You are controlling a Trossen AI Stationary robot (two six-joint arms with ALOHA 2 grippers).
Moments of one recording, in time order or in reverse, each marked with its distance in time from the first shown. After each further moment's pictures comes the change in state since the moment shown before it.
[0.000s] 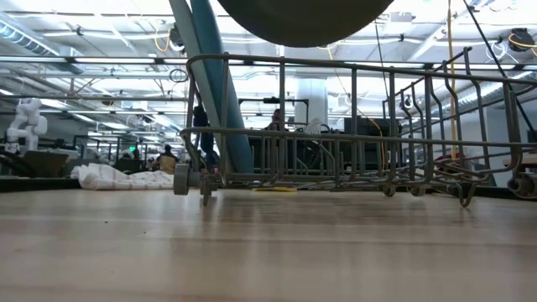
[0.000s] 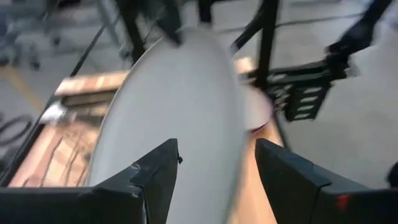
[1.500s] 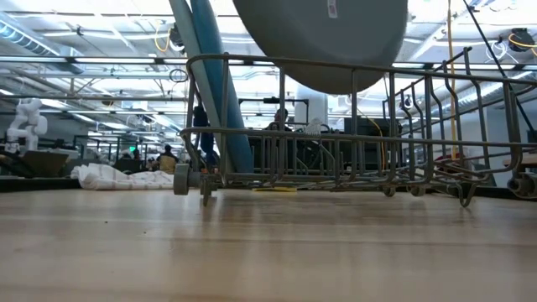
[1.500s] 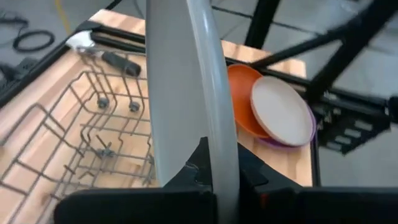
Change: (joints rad) left arm 0.165 0.093 0.000 -0.013 0.018 -0.332; right arm 0.010 -0.001 0.001 0.020 0.660 0.249
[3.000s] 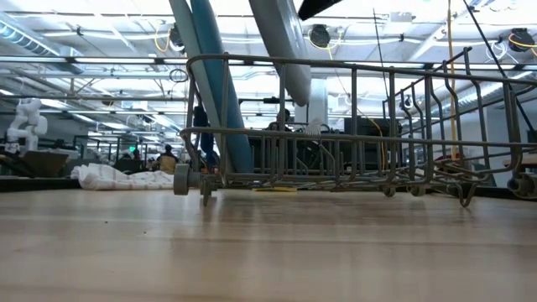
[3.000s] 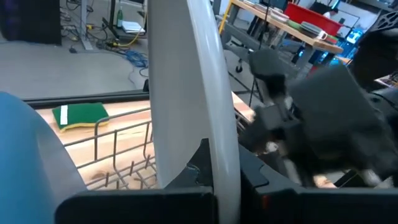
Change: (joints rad) left arm -0.117 0.066 -0.127 -0.058 -0.759 -0.756; right arm -0.031 -0.036 -0.751 0.799 0.254 0.436
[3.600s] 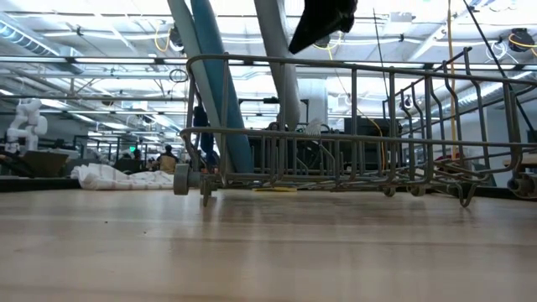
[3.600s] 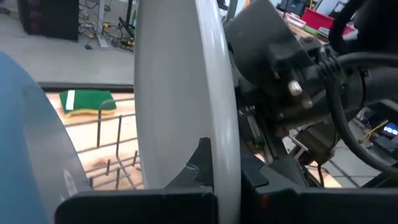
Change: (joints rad) left arm 0.000 0.095 -0.001 -0.013 -0.013 -0.147; right arm -0.193 -0.012 -0.053 0.069 -0.232 -0.084
